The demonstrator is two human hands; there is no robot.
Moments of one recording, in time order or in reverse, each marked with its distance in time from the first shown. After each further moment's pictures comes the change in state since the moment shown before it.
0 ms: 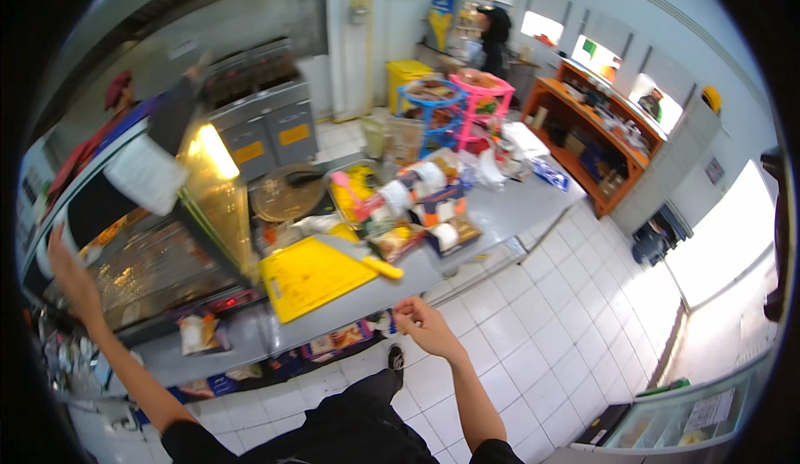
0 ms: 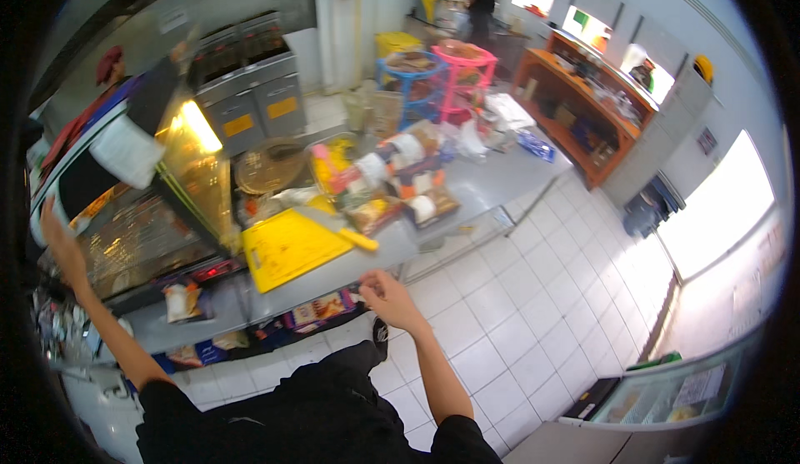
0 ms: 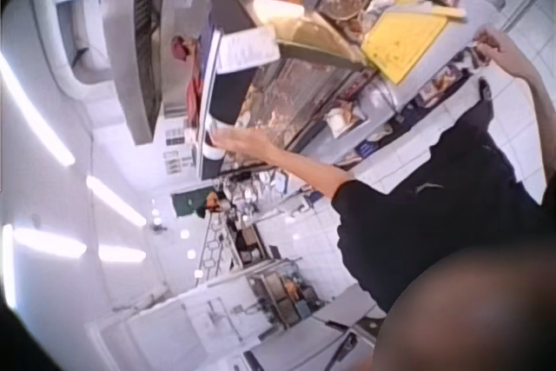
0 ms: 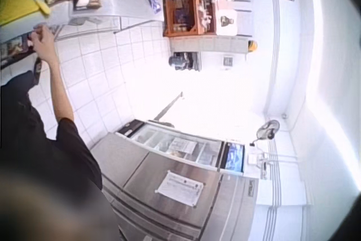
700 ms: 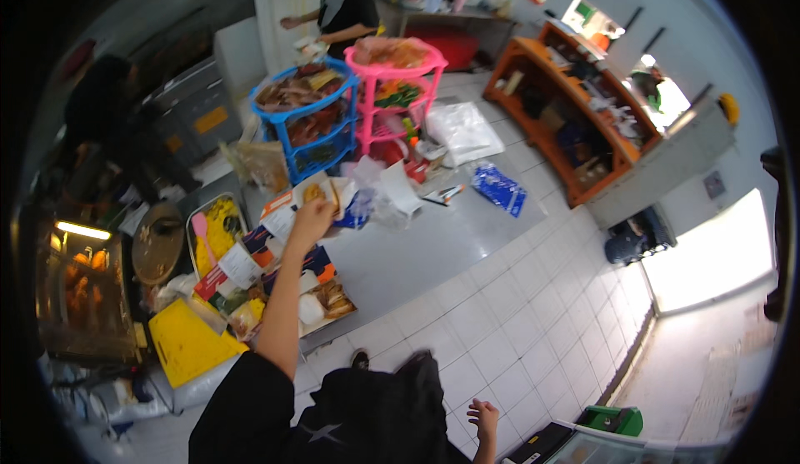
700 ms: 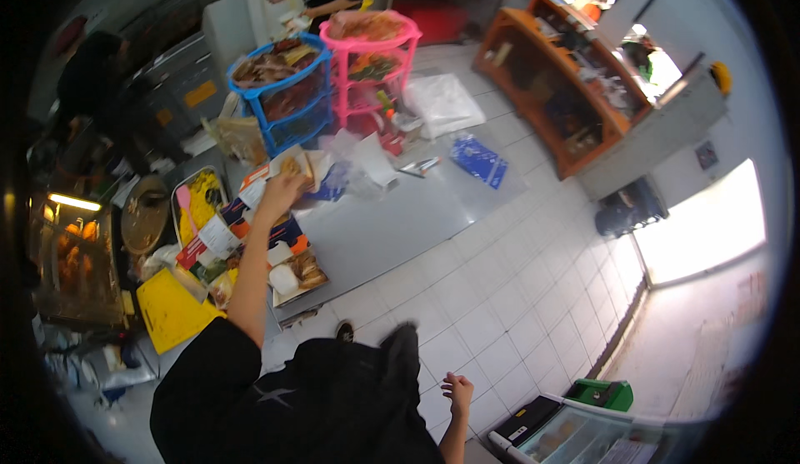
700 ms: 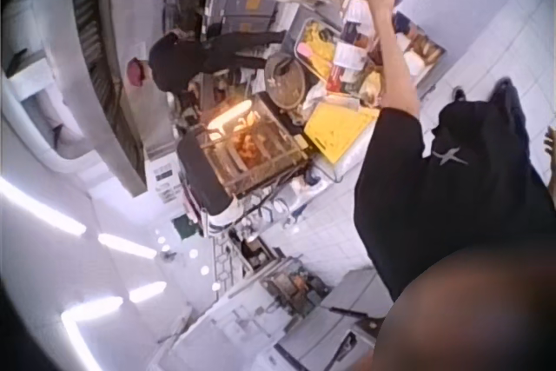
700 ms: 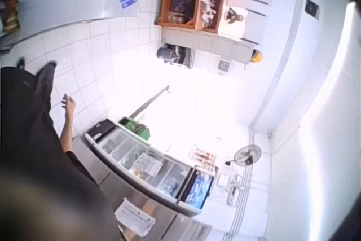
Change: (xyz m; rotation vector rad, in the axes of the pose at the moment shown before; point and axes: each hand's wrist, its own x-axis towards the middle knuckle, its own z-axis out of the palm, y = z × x) left_hand -0.145 0.743 0.585 -0.945 -1.203 -0.687; right_hand -0.170 0.246 -0.449 0.264 0.890 1.002
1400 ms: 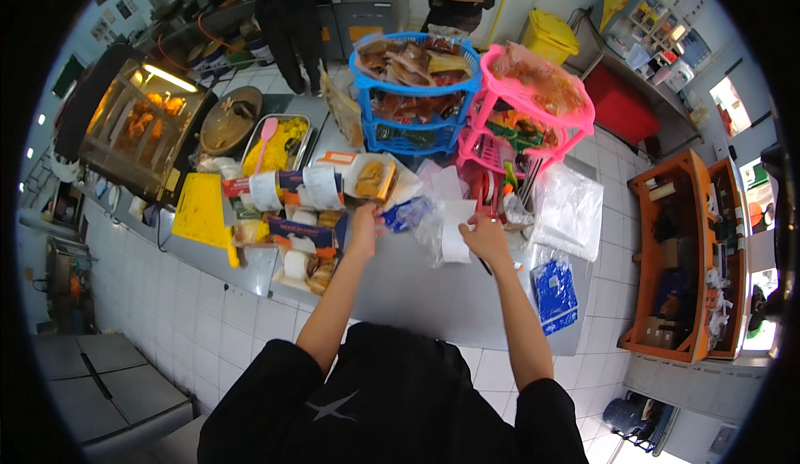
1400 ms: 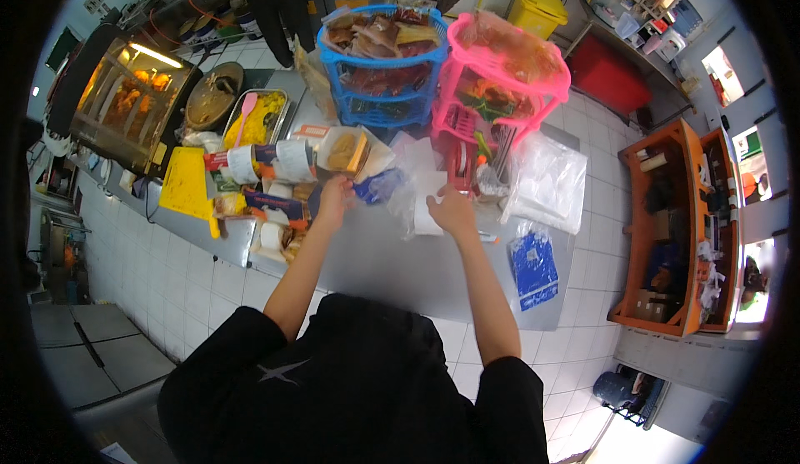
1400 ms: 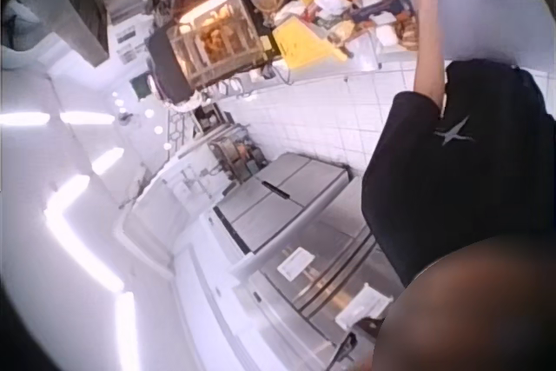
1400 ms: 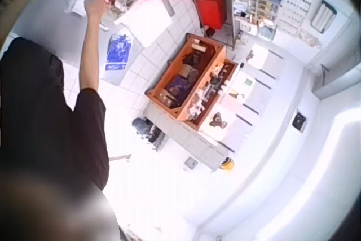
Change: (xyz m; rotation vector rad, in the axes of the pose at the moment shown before) left_hand 0.017 -0.007 0.137 -1.006 0.742 -0.617; right_hand 0.202 -0.549 0.404 -1.234 -0.701 -1.303
